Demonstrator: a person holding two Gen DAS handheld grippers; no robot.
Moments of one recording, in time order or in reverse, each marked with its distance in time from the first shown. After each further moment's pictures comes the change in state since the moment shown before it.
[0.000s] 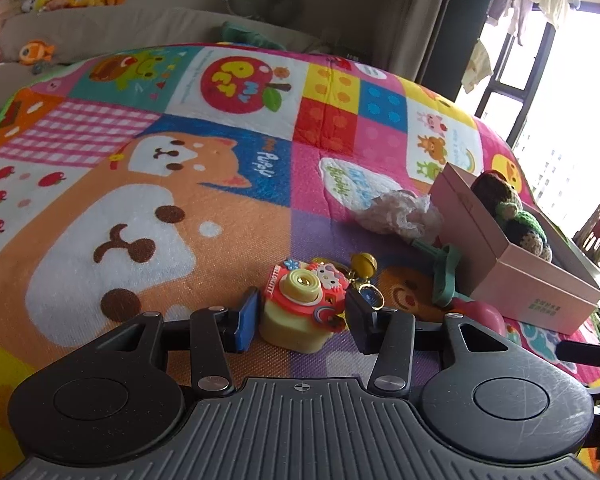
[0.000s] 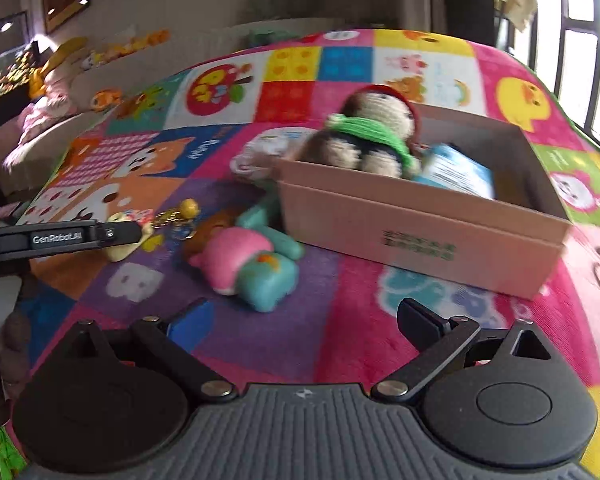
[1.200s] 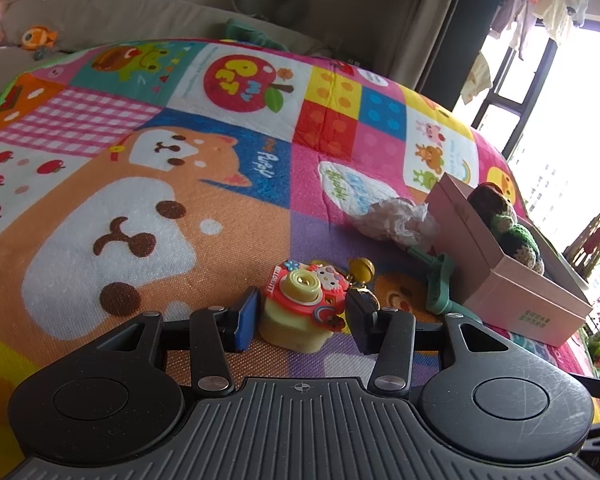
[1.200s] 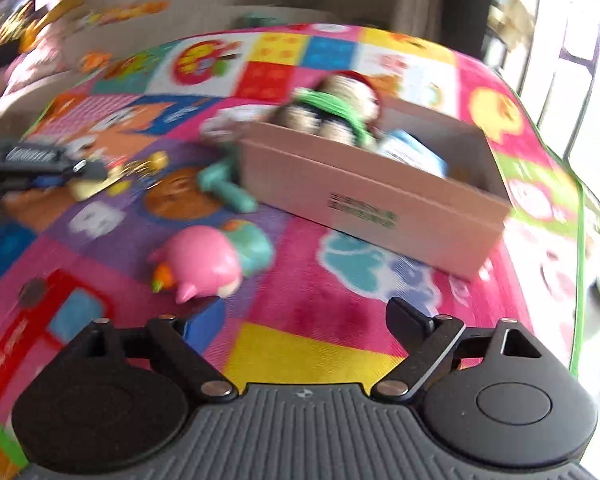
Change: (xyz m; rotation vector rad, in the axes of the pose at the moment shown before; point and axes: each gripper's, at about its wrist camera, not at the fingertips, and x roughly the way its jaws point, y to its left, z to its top) left arm -0.003 0.007 -0.001 -0.041 -0.006 -0.028; right arm -0.019 -0.021 -0.029 -0.055 0.022 -0.119
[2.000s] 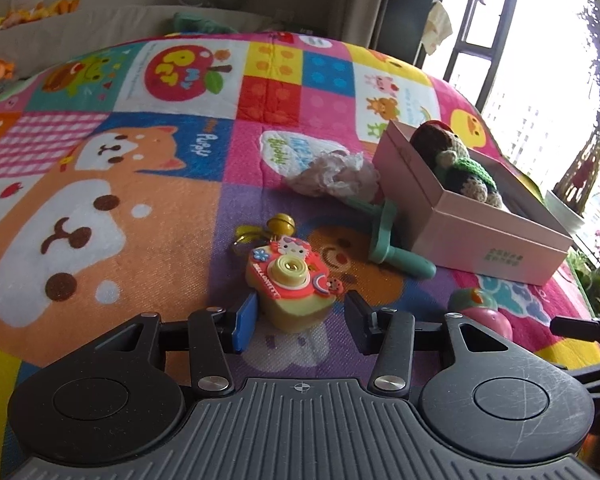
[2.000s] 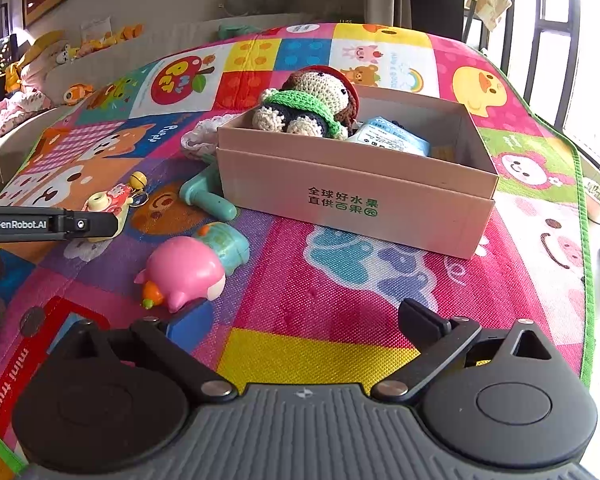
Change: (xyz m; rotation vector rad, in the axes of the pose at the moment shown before) left arm -0.002 -0.052 -0.014 0.157 0.078 -0.015; right arm 0.001 -0.013 -0.003 0.078 -0.016 0.020
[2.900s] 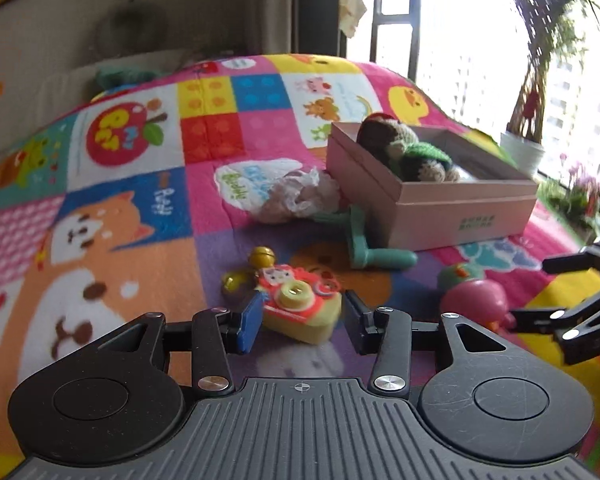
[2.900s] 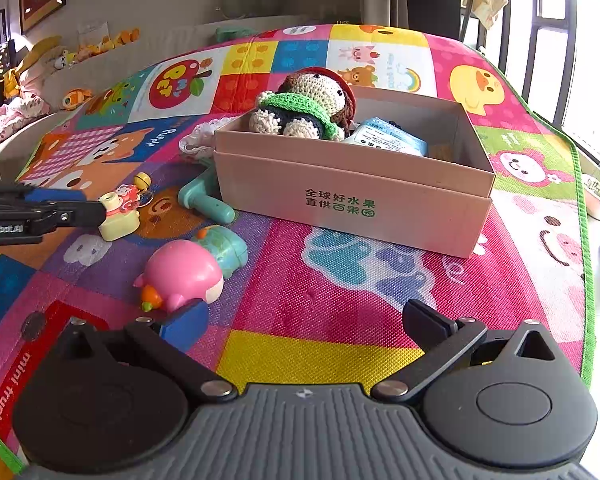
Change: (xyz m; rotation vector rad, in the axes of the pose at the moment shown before) left arm -0.003 -0.001 0.018 0.345 -0.017 -0.080; right arm -0.001 -0.002 0.000 0.016 -0.006 0.003
